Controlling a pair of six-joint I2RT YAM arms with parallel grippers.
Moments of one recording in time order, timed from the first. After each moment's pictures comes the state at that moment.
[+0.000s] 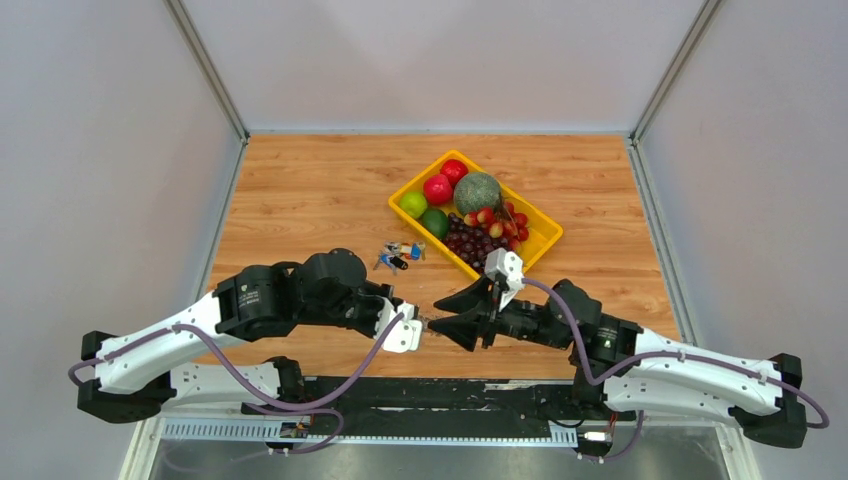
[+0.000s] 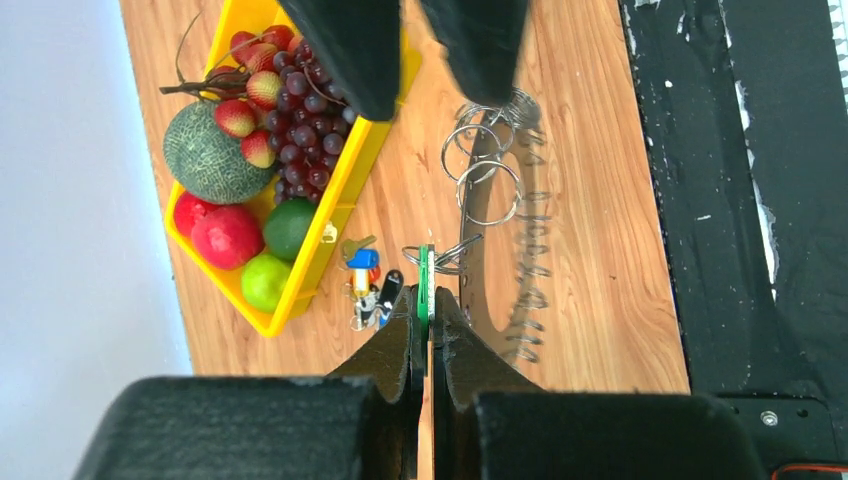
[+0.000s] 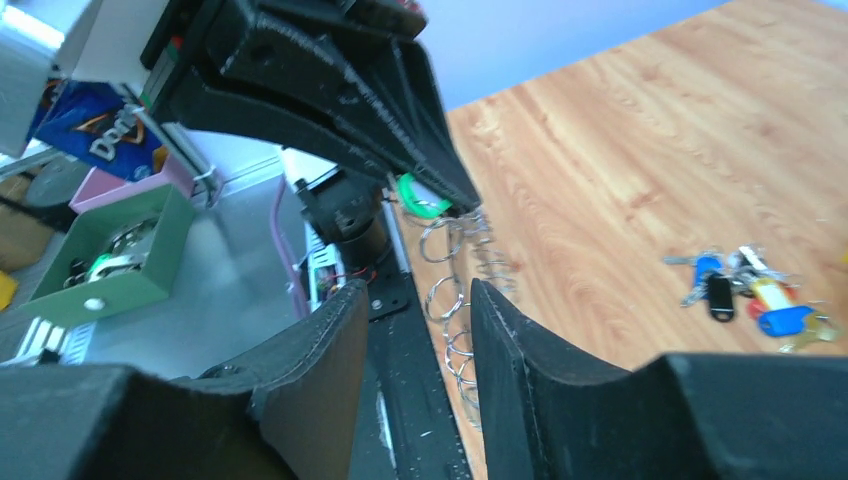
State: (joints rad) left arm -1.25 0.95 1.24 -0.97 0.06 0.74; right arm 1.26 0.73 0.65 0.10 -0.09 0.28
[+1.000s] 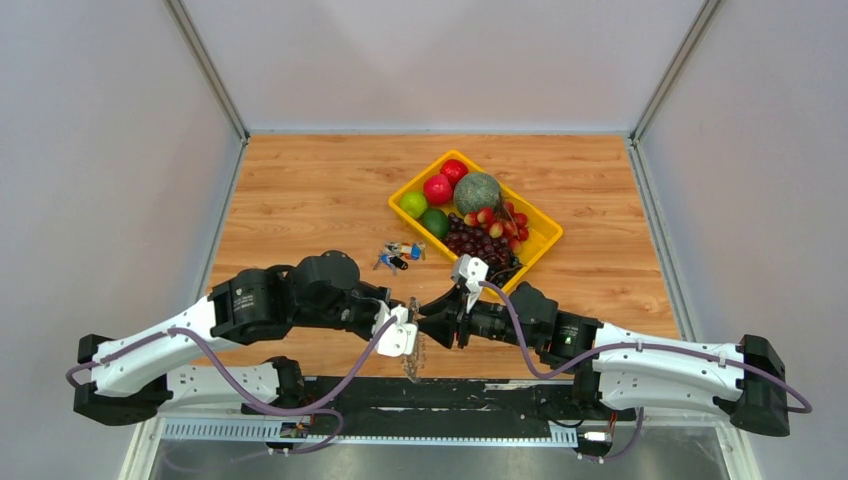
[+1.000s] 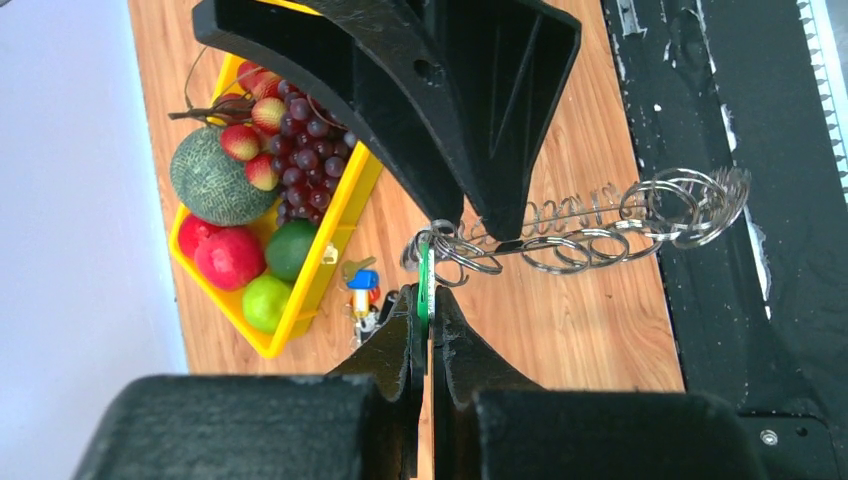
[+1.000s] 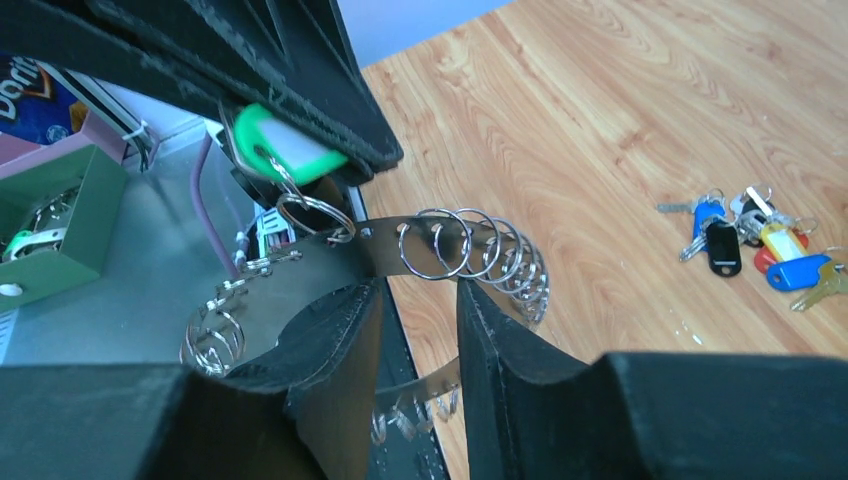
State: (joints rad) left arm -1.25 0.92 1.22 -0.93 0.09 0.75; right arm 1.25 0.90 0.59 0.22 -0.03 0.27
